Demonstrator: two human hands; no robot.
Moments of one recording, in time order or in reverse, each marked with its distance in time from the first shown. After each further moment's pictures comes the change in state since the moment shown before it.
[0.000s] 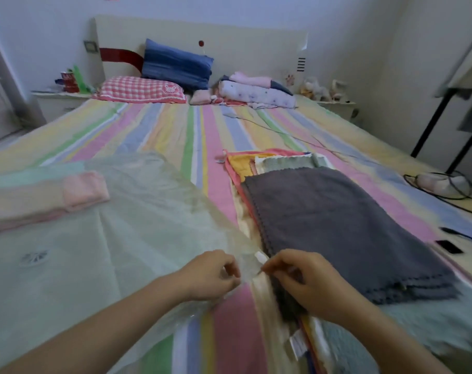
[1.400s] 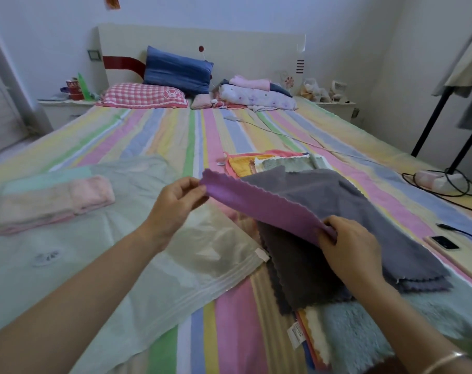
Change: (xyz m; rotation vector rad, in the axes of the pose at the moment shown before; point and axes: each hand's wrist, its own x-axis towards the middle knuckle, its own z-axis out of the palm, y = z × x) left_hand -0.014 0.013 -0.084 -1.086 0.633 0.098; right_hand 0.004 0.046 -0.032 -0.391 0.627 0.197
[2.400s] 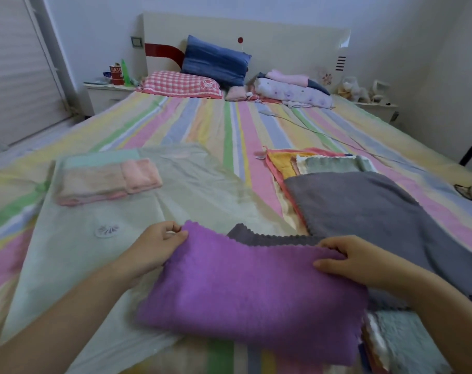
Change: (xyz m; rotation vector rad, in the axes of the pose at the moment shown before) left_hand -0.071 -0.035 -0.130 0.447 0.084 -0.417; right_hand 0.002 -0.087 -0.008 0.299 -0.917 -0.031
